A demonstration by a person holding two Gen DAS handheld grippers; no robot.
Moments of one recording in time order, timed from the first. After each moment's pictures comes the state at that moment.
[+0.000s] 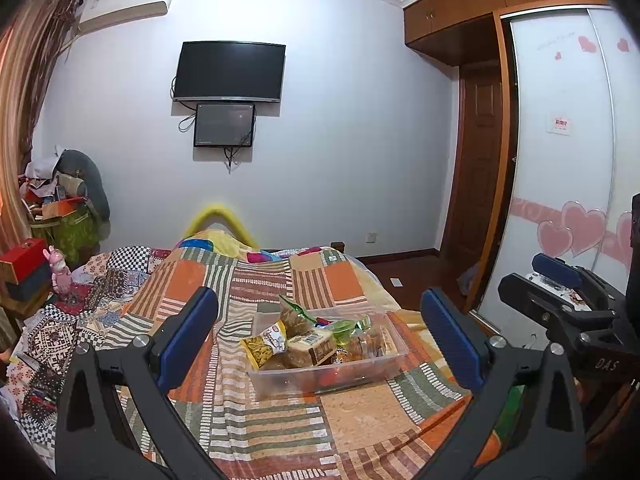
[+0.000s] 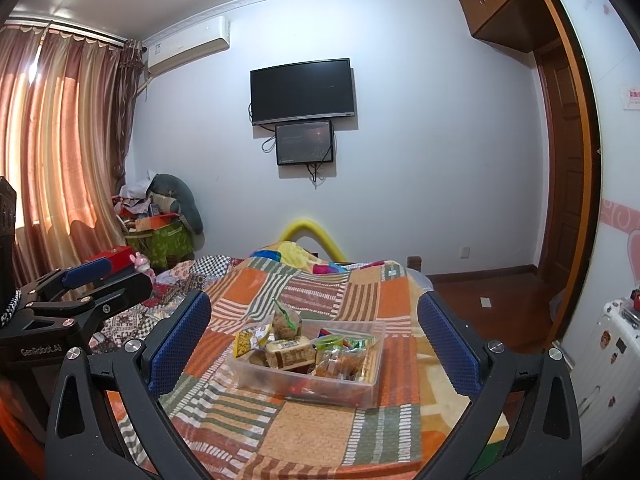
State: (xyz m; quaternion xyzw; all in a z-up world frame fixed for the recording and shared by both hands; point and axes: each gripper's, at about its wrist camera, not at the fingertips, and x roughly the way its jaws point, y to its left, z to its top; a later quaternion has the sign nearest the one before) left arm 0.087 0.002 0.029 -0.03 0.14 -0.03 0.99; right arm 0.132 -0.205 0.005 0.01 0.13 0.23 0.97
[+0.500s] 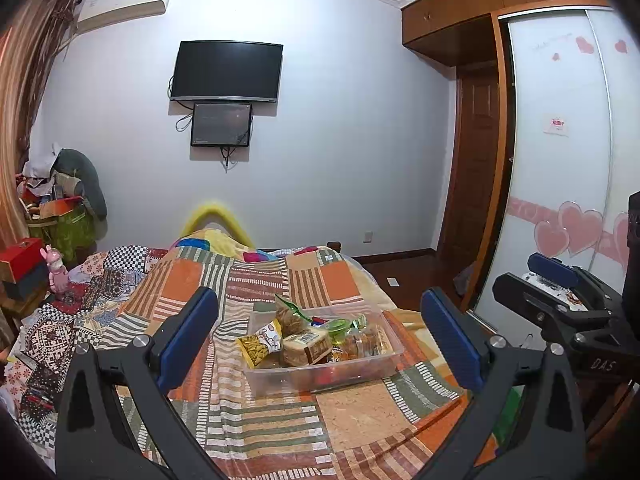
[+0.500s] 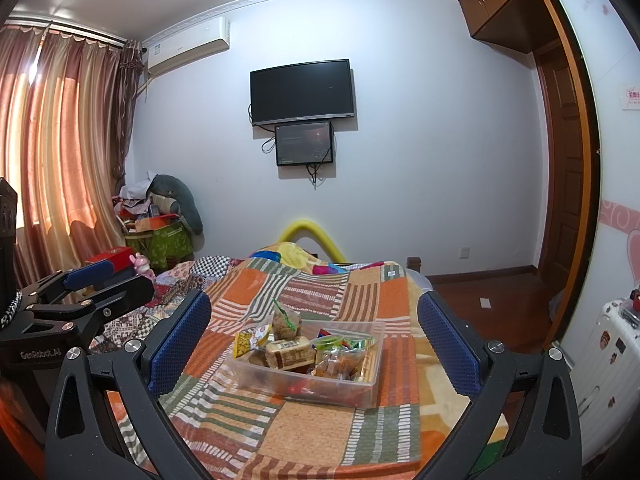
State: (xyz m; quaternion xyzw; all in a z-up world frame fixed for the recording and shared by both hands) left arm 0.083 0.001 0.029 -0.04 0.14 -0.04 0.99; right arm 0.131 -0.204 0.004 0.01 0.13 0.23 0.96
